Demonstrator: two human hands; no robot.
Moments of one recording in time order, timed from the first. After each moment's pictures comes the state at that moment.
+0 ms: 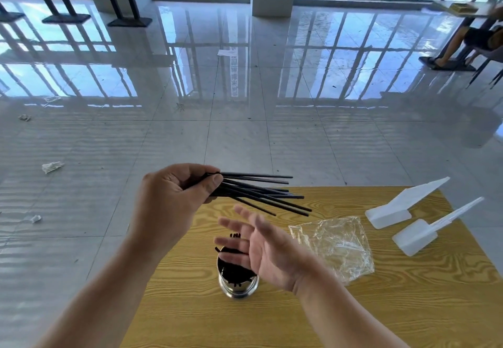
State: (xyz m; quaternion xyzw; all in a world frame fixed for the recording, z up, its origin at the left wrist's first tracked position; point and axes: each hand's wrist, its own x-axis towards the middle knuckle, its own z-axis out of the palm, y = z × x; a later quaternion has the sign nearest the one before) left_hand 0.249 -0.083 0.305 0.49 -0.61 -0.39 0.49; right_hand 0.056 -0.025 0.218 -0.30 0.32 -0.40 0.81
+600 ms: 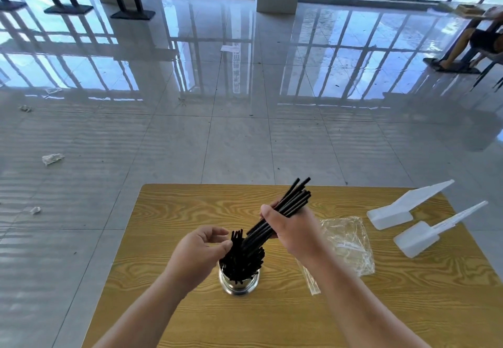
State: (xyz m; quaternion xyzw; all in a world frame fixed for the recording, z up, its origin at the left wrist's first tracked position) left_hand 0.254 -0.051 0.179 0.63 -0.53 -0.52 0.22; right_hand 0.027 -0.040 0.216 -0.52 0.63 -0.40 0.42
